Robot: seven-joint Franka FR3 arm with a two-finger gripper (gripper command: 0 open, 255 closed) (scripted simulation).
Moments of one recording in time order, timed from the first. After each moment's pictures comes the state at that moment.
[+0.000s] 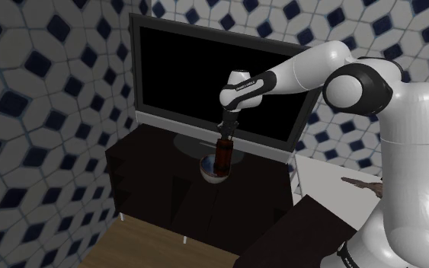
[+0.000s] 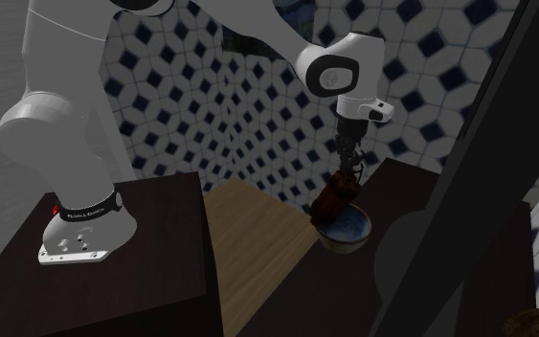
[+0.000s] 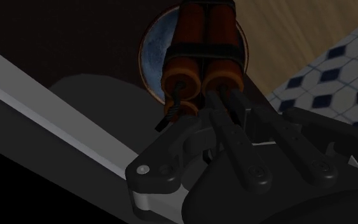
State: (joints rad) arm 0.13 0.52 -0.25 -1.72 0.14 2.25 -0.08
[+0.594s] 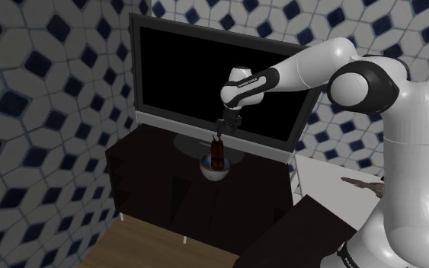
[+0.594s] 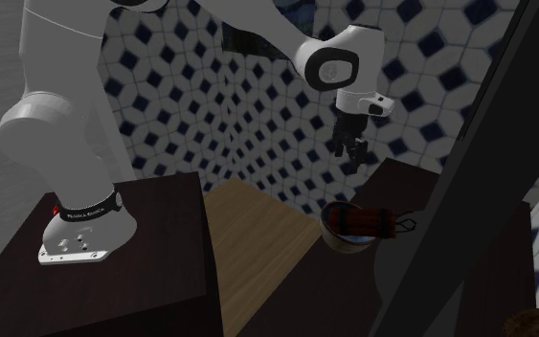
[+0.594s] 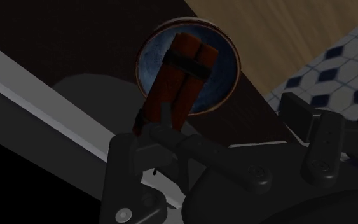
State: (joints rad) arm 0.14 0.49 -0.25 -1.73 0.13 2.23 -0.07
